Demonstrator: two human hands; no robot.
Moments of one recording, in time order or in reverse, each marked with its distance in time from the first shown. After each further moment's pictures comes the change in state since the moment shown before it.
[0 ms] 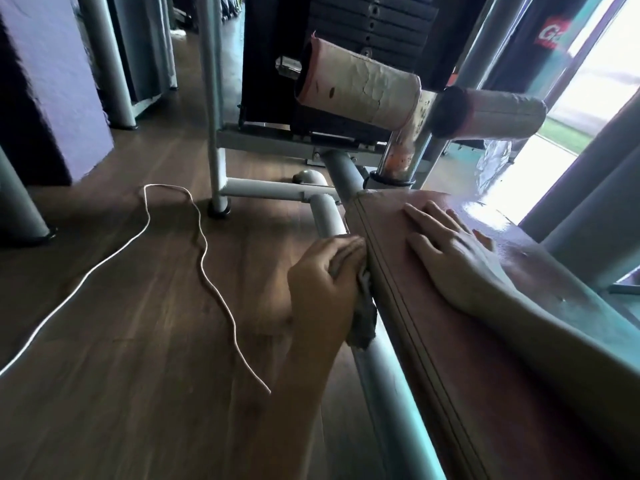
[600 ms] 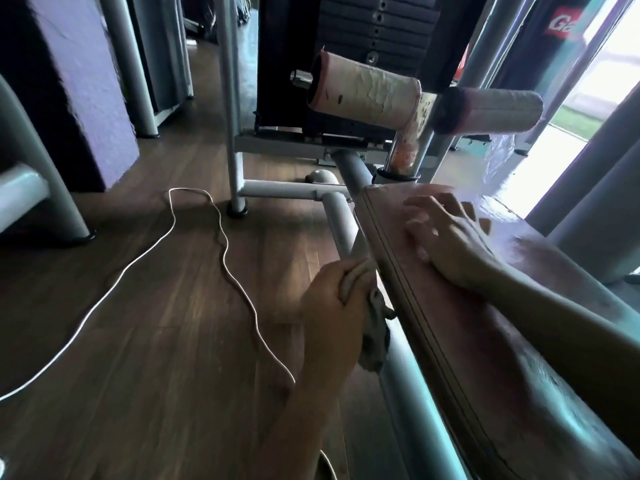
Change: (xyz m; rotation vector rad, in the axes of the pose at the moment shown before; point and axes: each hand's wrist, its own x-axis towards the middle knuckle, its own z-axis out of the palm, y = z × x) left_hand -0.053 0.013 -0.020 -0.081 -0.003 -0.062; right_hand -0.014 -0.010 -0.010 0.138 0.080 -0.065
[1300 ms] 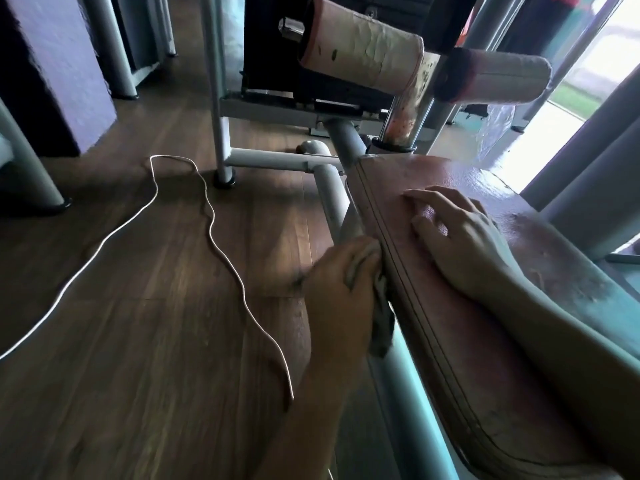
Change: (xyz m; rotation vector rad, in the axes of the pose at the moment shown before) left_hand -0.017 -0.002 0.025 -0.064 0.105 0.040; right_hand -0.035 0.006 0.004 0.018 0.065 -0.019
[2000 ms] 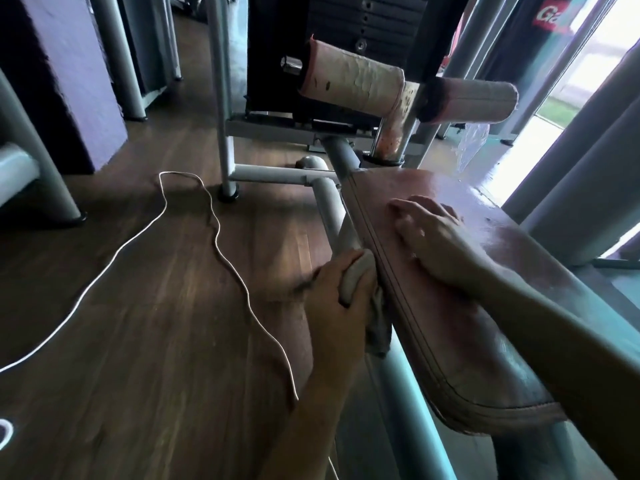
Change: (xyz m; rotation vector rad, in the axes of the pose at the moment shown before) left_hand -0.031 0.019 -0.016 -0.106 0.001 -0.057; right_hand -0.004 -0.007 -0.015 -0.006 -0.129 -0.037
